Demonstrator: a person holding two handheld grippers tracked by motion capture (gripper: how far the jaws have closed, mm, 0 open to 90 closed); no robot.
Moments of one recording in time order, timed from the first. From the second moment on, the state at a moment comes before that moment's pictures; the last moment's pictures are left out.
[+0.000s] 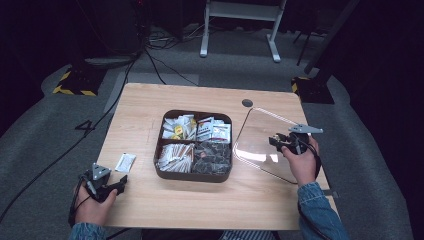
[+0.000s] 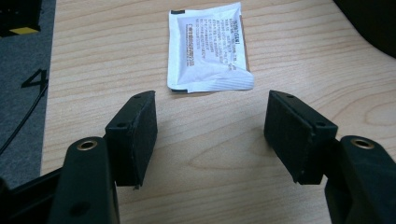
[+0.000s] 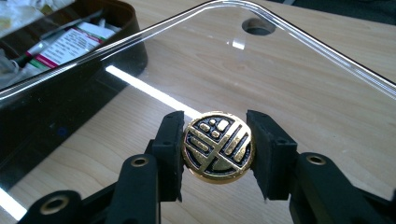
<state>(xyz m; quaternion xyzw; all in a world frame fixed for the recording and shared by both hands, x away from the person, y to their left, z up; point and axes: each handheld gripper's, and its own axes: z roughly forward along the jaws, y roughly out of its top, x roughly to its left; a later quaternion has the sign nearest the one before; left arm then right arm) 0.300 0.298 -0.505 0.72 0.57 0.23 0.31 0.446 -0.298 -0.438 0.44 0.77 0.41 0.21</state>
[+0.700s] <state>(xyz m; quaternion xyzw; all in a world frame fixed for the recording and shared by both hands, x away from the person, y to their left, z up) 0.298 0.295 -0.505 0.73 0.57 0.22 0.31 0.443 -0.244 -0.385 0.39 0.79 0.44 0.18</state>
